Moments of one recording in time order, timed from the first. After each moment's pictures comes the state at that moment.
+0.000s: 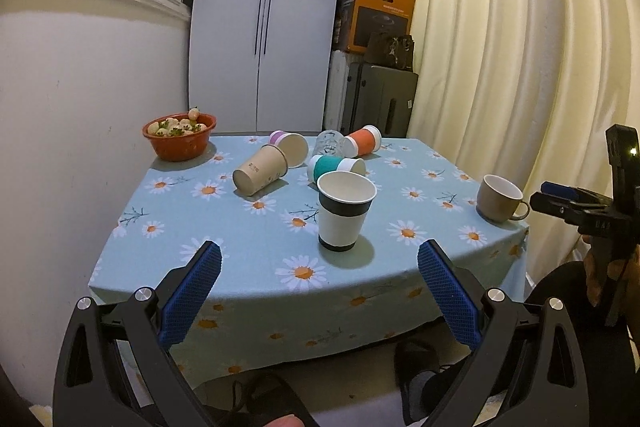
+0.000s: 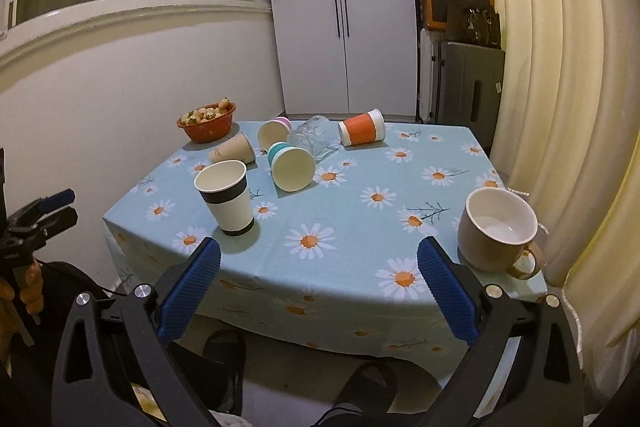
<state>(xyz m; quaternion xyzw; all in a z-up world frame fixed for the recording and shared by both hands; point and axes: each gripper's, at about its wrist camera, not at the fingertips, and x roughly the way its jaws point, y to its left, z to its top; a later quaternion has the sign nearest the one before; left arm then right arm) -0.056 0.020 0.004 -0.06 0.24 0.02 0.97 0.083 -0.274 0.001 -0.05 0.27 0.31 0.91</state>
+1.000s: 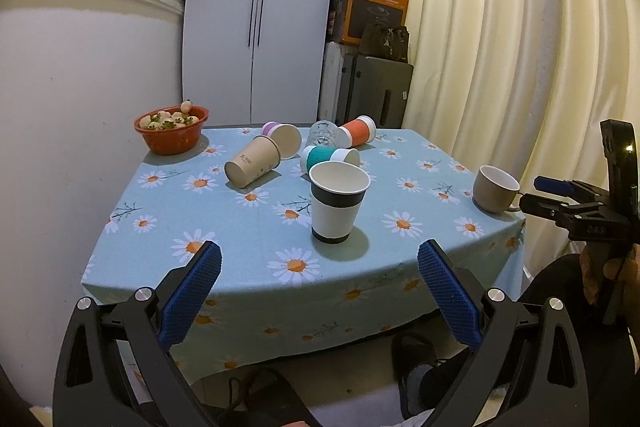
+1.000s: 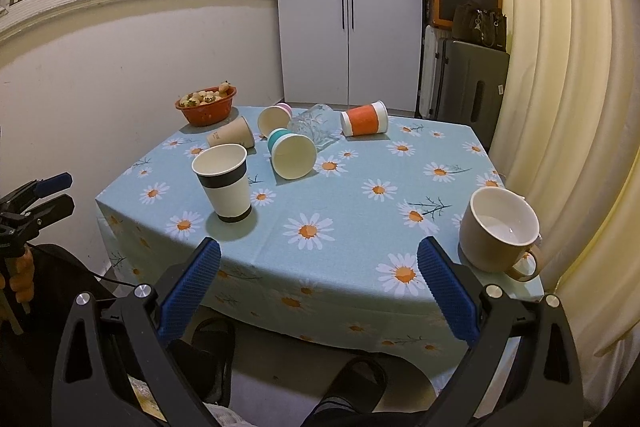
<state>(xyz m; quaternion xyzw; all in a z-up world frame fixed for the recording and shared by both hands) -0.052 0.014 -0.001 -0.05 0.25 0.01 0.97 0.085 -0.262 -0.008 -0.07 0.28 0.30 0.91</state>
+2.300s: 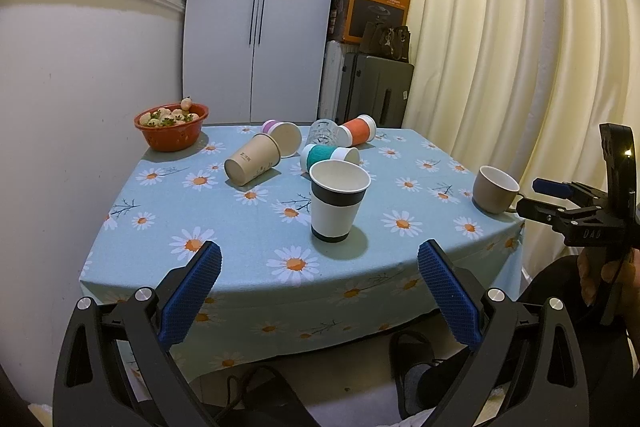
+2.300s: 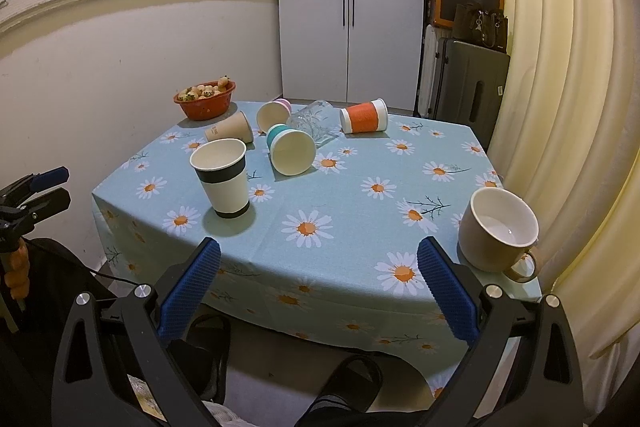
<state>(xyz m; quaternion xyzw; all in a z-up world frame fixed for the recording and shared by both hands) -0.052 0.013 -0.002 -0.06 0.25 0.01 0.97 0.086 -0.264 -0.010 -0.08 0.28 0.30 0.91</state>
